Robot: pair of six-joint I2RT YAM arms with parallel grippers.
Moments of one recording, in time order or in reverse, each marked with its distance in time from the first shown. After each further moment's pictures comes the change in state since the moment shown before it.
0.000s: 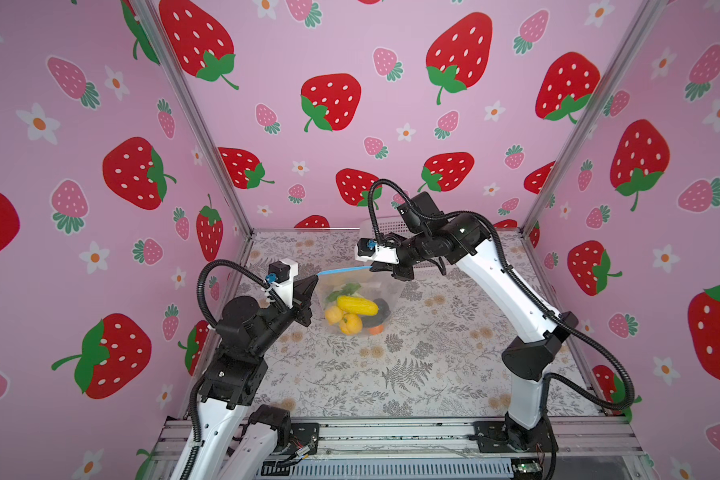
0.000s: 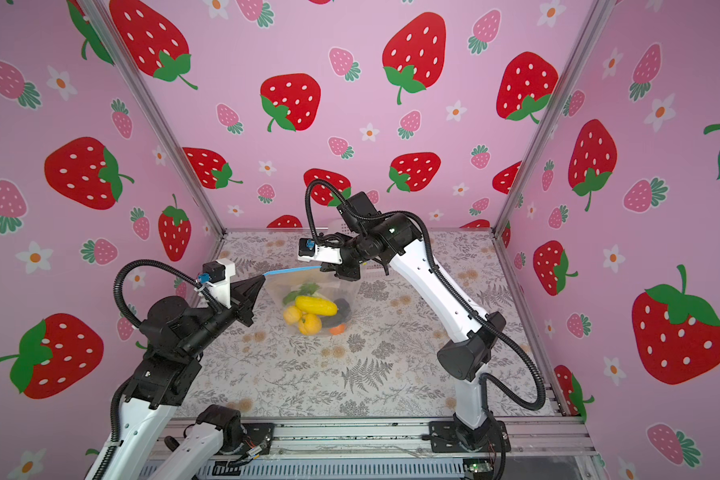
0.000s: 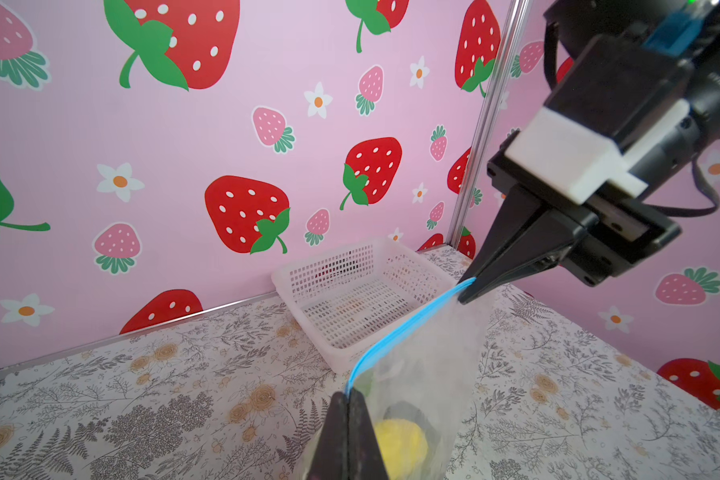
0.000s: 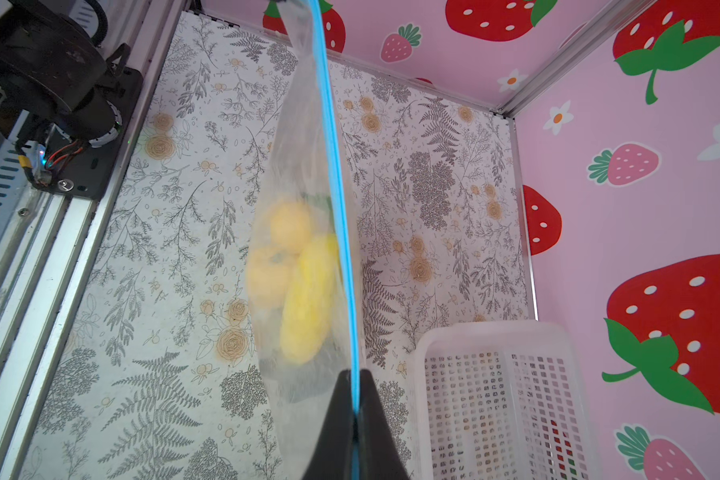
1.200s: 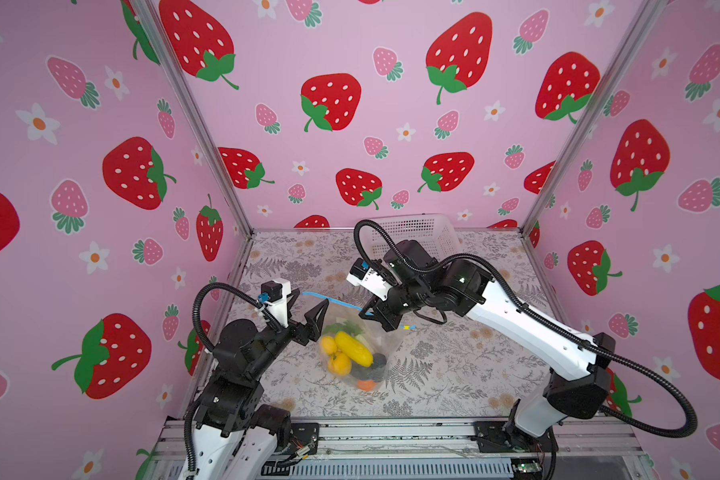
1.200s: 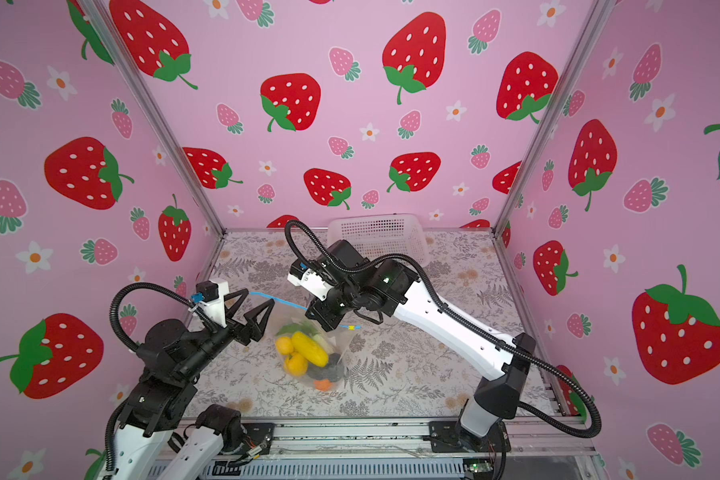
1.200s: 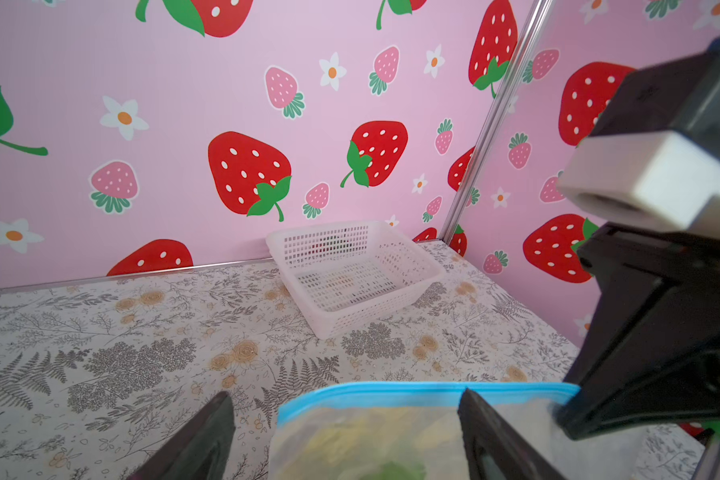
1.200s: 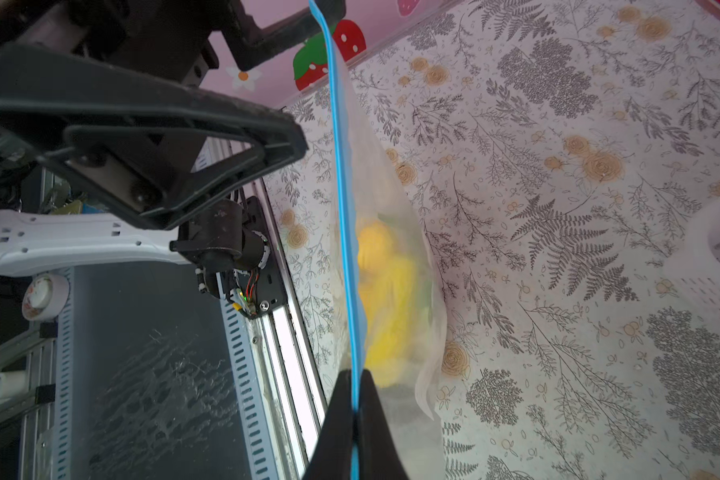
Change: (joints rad) left arm -0.030 -0.137 -0.101 -0.071 -0.080 -0.125; right arm 0.216 -0.264 -0.477 0.281 0.072 0.951
